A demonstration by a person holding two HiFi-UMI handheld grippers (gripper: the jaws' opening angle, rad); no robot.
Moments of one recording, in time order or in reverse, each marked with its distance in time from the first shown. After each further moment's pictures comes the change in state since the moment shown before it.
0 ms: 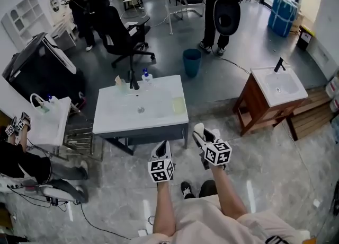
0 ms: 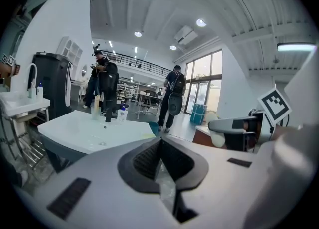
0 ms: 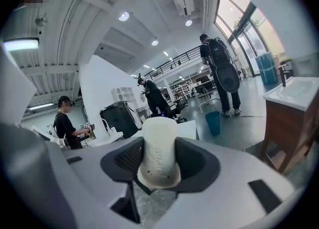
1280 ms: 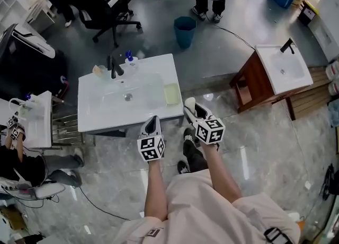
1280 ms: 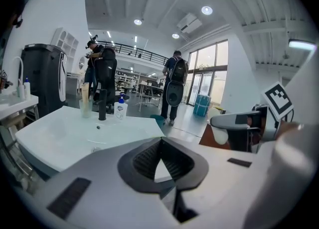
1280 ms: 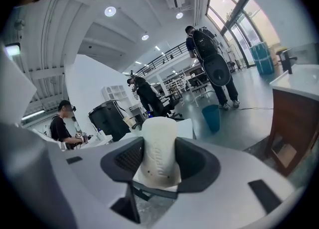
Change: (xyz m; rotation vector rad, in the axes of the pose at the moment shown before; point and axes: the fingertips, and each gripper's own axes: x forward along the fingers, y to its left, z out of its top) left arm 0.129 0.053 0.011 0.001 0.114 0.007; right arm 0.116 -0.061 0.022 0.081 0.054 -0.045
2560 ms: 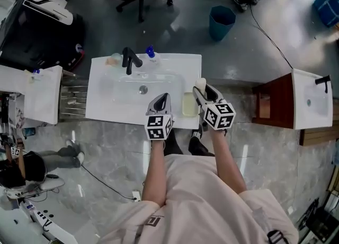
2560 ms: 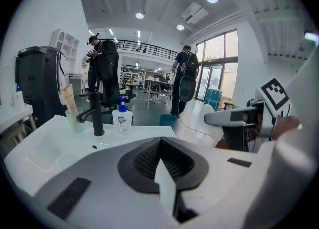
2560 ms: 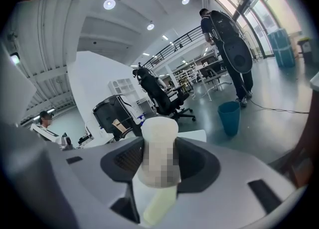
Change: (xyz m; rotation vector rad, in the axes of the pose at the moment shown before) left arm 0.127 0.055 0.061 0.002 0.065 0.095; right arm 0.155 -0.036 0.068 -0.035 0.113 0.135
